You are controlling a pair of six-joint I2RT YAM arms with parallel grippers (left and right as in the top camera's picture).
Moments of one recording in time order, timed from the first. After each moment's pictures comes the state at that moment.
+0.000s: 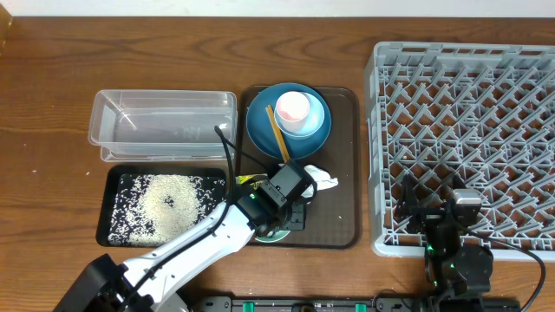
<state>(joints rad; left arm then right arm) -0.81 1.43 0.83 -0.61 0.09 -0.76 0.07 0.01 0.01 -0.07 0.02 0.15</state>
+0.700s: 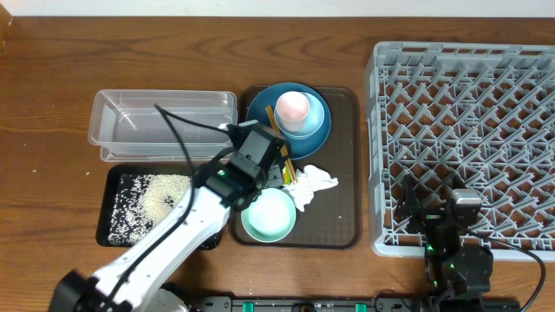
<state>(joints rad) -0.61 1.39 0.94 -0.61 -0.12 -0.81 0.07 0.01 0.01 -0.07 0.02 0.15</state>
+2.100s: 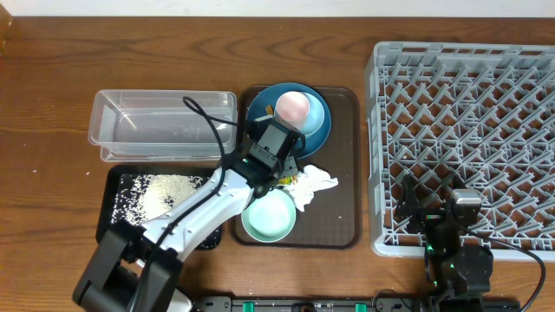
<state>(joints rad) -0.62 1.60 0.94 -0.38 -0.09 -0.85 0.07 0.01 0.01 -0.07 0.02 0.15</state>
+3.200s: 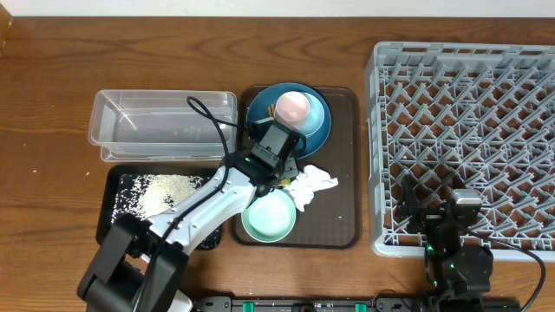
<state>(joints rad) -0.62 1.63 0.94 -0.38 -0.09 -0.84 0.07 0.01 0.01 -0.07 0.02 0.15</state>
